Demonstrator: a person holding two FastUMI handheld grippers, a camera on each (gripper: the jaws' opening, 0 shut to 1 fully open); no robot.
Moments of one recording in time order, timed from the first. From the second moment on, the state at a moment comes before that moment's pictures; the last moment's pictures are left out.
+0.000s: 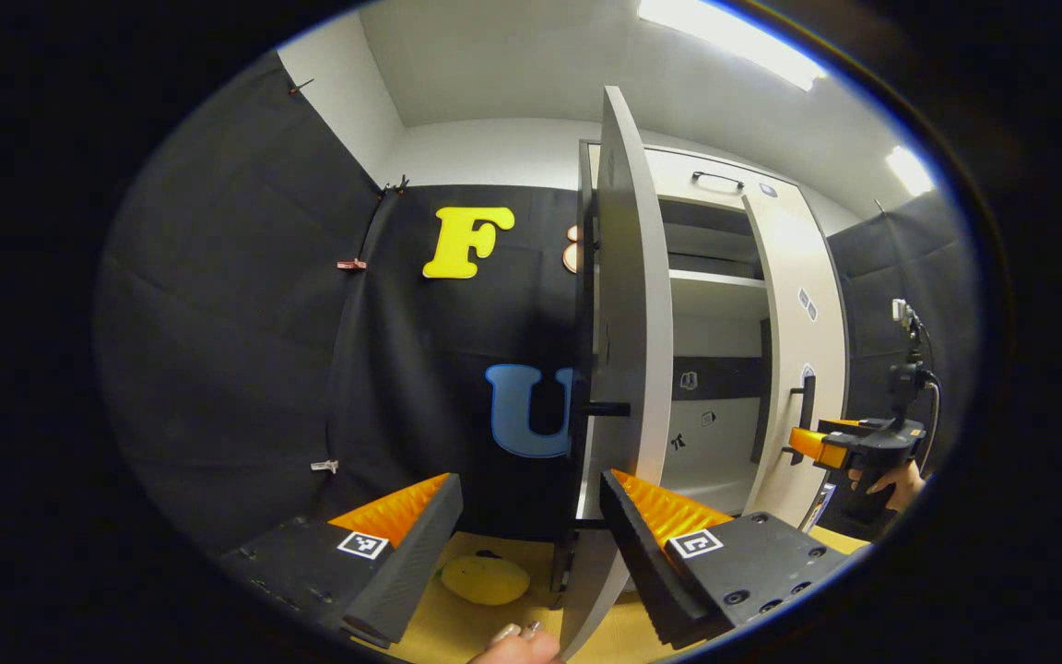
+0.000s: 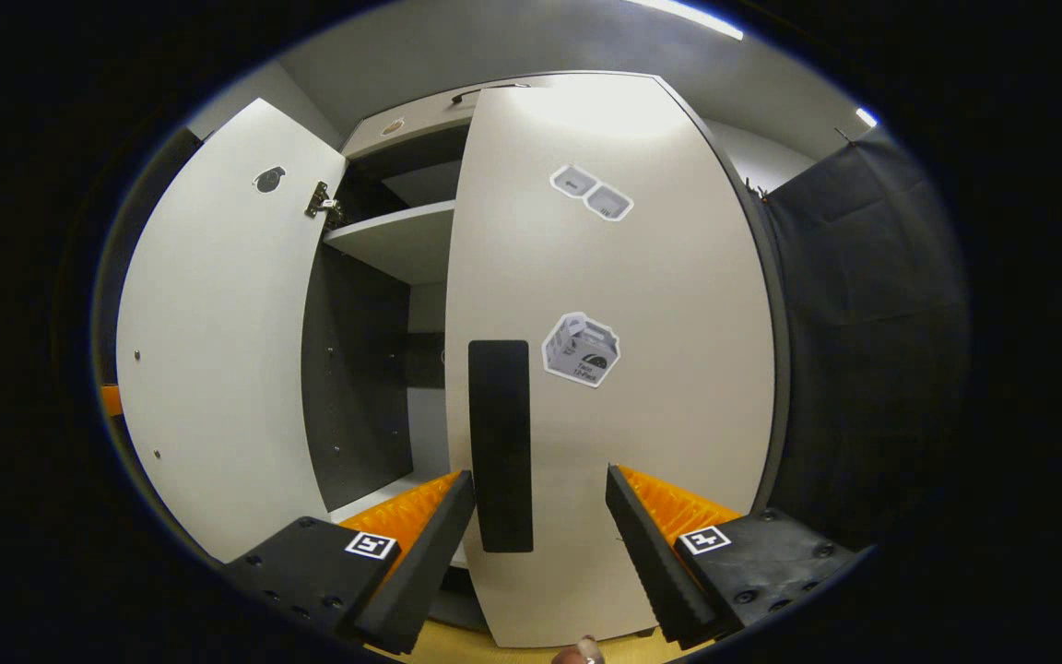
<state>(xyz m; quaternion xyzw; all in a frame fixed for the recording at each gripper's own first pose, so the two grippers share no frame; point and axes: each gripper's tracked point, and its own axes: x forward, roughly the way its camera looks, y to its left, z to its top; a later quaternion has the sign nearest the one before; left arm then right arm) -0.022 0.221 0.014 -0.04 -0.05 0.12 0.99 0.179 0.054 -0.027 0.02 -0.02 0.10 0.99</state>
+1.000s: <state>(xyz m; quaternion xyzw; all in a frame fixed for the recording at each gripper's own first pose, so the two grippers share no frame) 0.025 0.129 0.014 -0.09 -0.06 0.01 0.99 0.118 -0.010 -0.021 -0.01 0.00 0.05 1.00</state>
